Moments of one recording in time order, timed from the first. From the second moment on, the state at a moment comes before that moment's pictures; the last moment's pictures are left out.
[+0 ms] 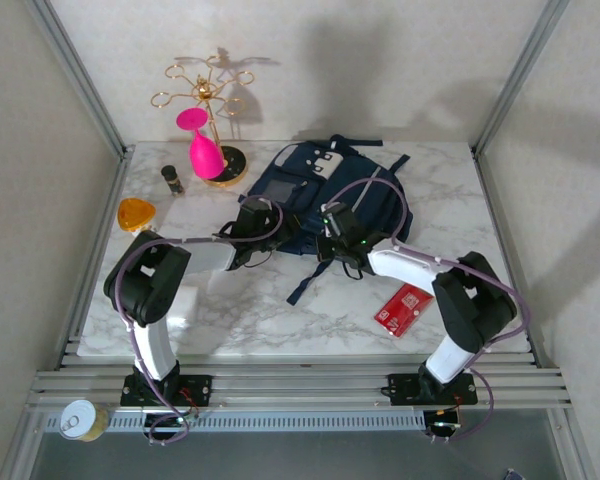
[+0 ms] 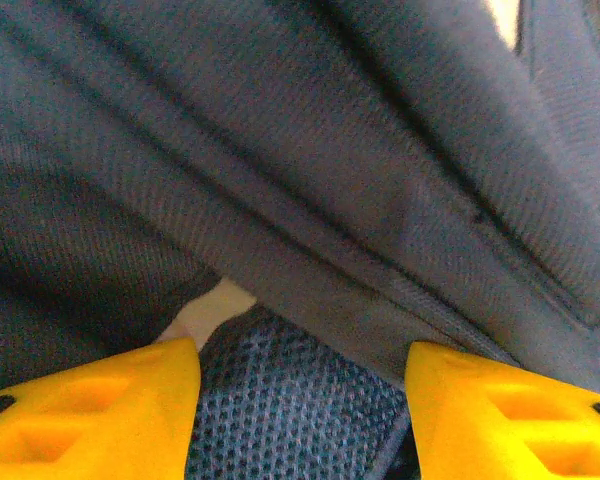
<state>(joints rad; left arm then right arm) -0.49 1.86 0.97 0.28 0.17 -1.01 0.68 1.64 0.98 -0.18 0.10 0.31</state>
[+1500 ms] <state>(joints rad) -0.45 1.58 0.81 0.20 0.08 -1.13 0.77 1.29 0.84 -0.39 0.01 0.40</state>
